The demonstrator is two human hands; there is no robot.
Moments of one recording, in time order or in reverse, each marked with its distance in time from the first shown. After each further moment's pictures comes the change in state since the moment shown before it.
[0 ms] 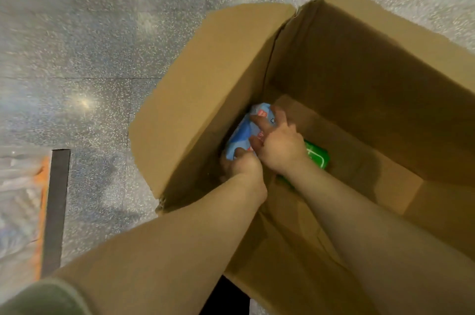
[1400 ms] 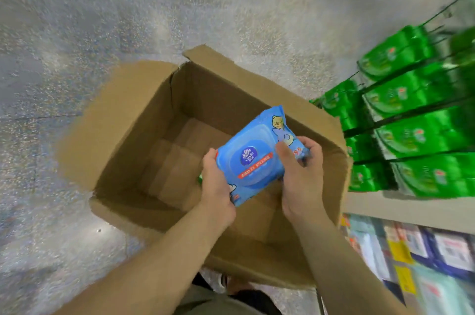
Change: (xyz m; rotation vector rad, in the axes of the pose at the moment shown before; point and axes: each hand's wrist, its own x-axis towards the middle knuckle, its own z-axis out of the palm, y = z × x) left_hand -0.221 -0.046 -0.013 -0.067 -0.768 -0.045; right_hand -0.266 0.052 -0.135 1.463 0.888 0.317
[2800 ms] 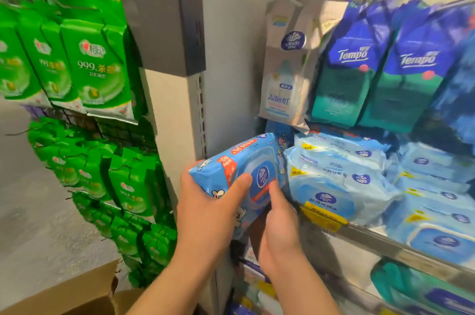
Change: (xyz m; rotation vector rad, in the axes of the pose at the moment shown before) left_hand -0.217 -0.351 0.410 0.972 -0.694 1.034; right_hand -0.049 -0.193 -0.484 0.943 0.449 -0.368
